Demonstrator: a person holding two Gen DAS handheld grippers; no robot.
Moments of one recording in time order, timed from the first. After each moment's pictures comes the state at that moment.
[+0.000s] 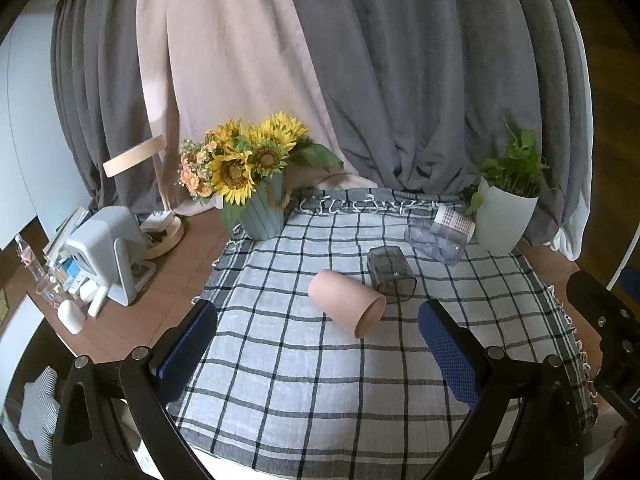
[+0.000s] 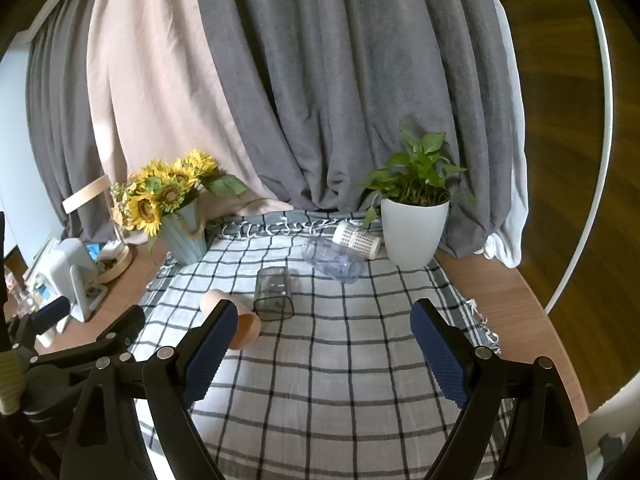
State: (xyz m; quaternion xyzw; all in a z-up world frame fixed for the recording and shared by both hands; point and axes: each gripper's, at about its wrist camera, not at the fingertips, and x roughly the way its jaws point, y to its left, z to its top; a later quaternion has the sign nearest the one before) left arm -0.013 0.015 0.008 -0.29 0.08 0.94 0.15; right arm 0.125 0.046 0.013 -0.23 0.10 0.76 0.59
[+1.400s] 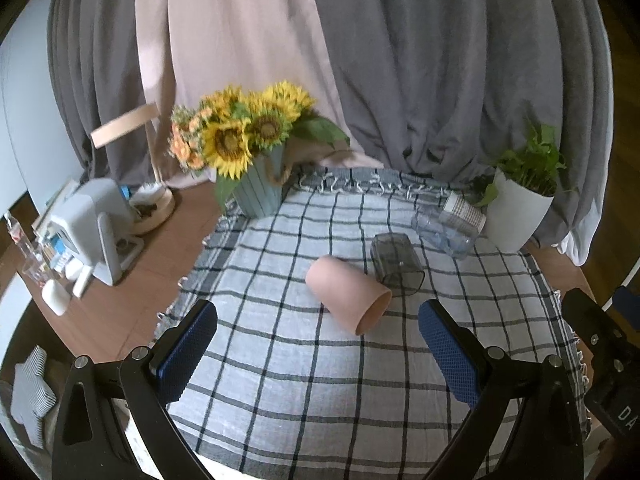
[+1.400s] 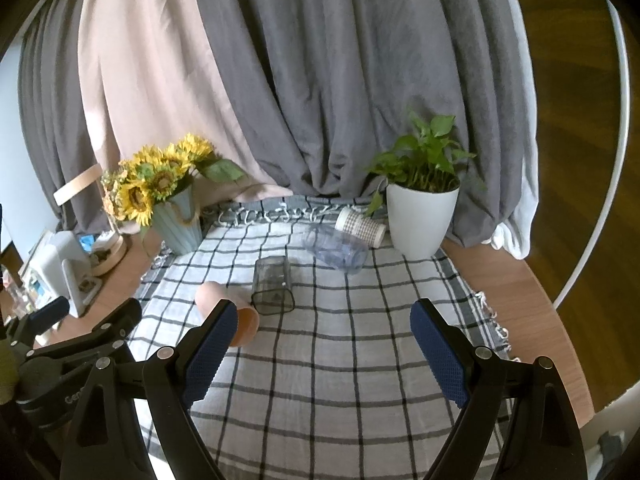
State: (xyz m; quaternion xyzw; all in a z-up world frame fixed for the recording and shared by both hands) left arm -0.056 0.027 -0.016 -0.35 0.08 0.91 0.22; right arm 0.110 0.077 -0.006 -0.26 0.13 0.75 0.59
